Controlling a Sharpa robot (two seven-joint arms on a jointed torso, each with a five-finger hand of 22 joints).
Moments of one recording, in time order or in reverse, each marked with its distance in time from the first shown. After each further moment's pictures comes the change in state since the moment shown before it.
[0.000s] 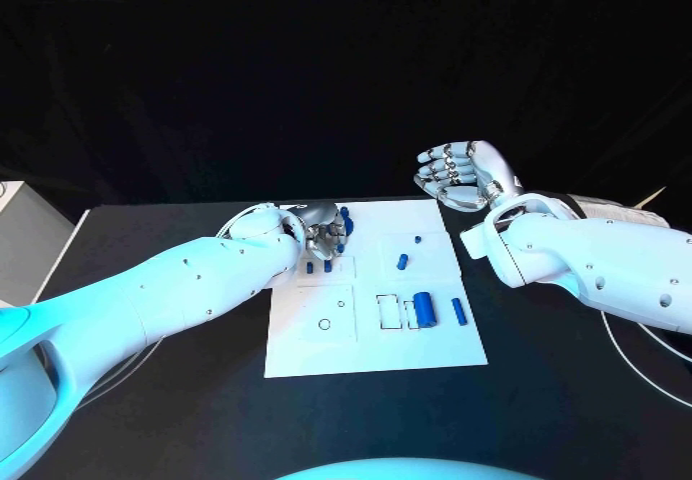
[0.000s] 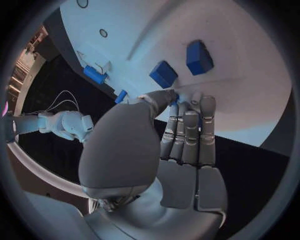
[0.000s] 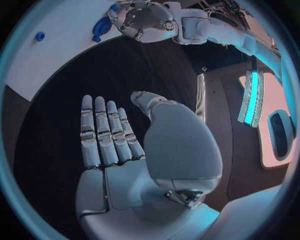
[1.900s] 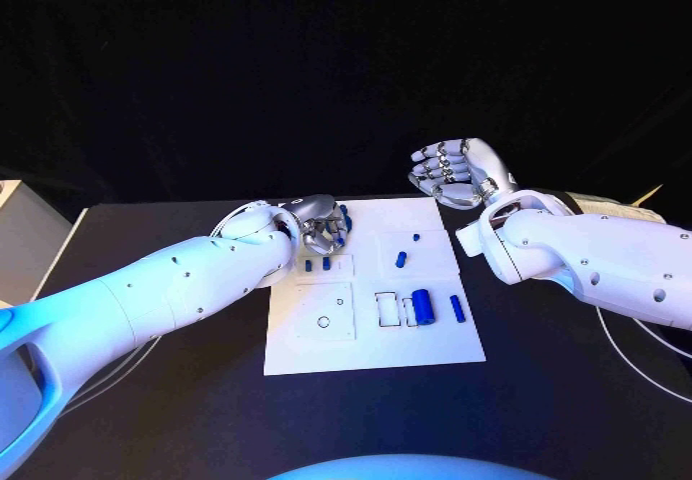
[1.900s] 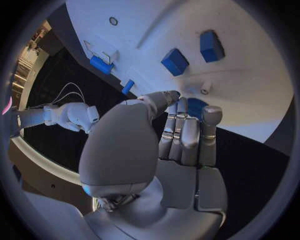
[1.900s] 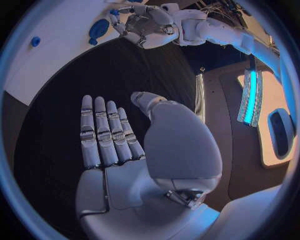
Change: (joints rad) left arm -0.001 -0.030 0.002 0.039 0.060 -0.065 0.056; left_hand -0.019 0.045 0.055 -0.072 0.000 0.122 -0.007 -0.033 -0.015 0.223 -0.034 -0.153 -0.071 0.227 -0.031 0.170 0.183 -0.017 0.110 -0.027 0.139 0.175; right arm 0.000 0.007 0.000 -0.003 0.003 0.020 0.002; right_hand -0.005 0.005 -0.003 -0.003 0.004 0.004 0.003 0.000 -0.001 0.000 0.000 -0.004 -0.002 0.000 0.000 -0.004 -0.010 0.000 0.000 0.000 0.000 -0.011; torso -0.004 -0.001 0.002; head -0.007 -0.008
